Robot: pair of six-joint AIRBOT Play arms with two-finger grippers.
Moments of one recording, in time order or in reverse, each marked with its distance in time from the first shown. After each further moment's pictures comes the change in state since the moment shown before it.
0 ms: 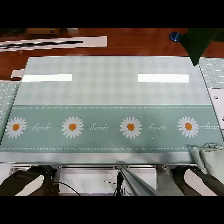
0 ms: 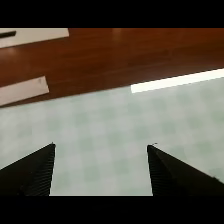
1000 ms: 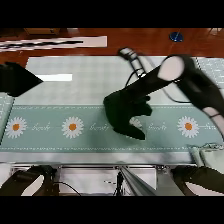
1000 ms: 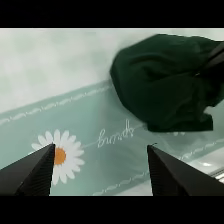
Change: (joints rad) left arm 0.000 0.167 -0.204 -0.179 -0.462 -0.037; right arm 0.921 -0.335 -0.277 -0.278 0.351 0.164
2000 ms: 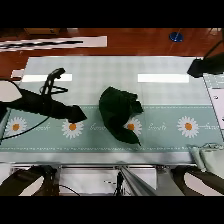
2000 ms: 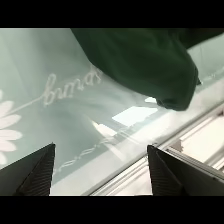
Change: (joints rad) left arm -0.114 -0.094 -0.618 -0.264 0.289 0.152; right arm -0.668 0.182 0.086 -0.301 0.157 -0.011
